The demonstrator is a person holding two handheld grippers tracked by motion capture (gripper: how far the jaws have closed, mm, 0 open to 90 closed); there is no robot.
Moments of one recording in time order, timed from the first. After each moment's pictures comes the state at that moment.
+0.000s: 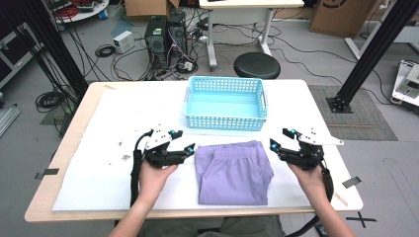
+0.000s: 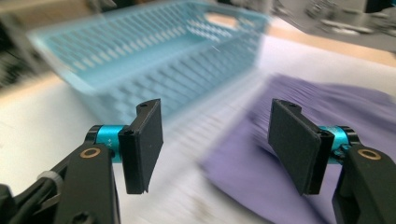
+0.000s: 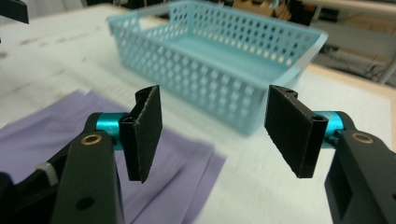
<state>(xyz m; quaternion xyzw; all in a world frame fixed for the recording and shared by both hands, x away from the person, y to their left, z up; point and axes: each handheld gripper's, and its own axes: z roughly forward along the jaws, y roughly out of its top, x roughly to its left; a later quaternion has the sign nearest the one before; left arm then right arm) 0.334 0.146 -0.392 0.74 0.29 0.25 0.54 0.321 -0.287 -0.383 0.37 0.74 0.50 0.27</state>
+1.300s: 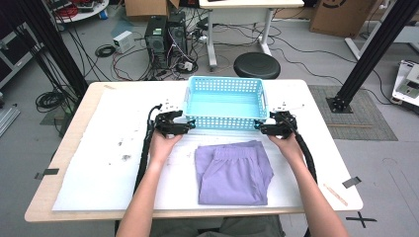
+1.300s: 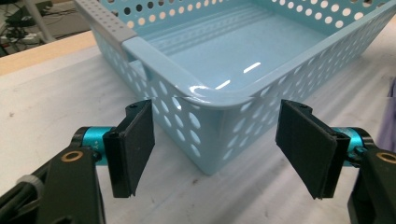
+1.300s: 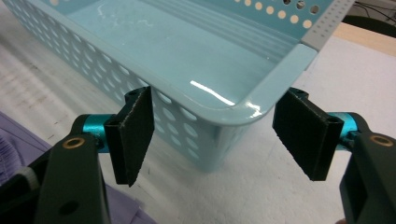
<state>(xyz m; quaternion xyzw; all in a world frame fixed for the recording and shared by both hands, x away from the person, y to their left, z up) 0.457 0.141 -0.431 0.78 0.35 0.20 0.48 0.443 -0.264 -0.418 0.40 0.79 0.41 0.22</state>
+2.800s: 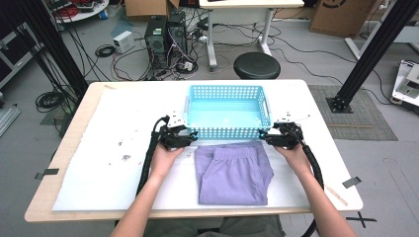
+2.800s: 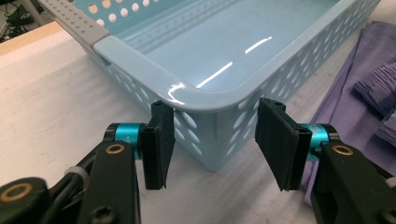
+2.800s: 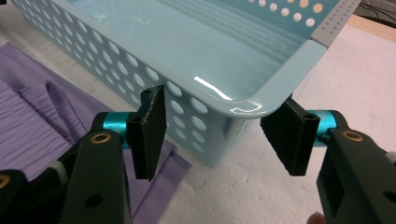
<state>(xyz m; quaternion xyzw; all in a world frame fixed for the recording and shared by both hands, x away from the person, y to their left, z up) 0.407 0.125 -0.429 0.81 0.33 0.21 0.44 0.404 -0.273 -0.418 0.37 0.81 0.40 0.22</state>
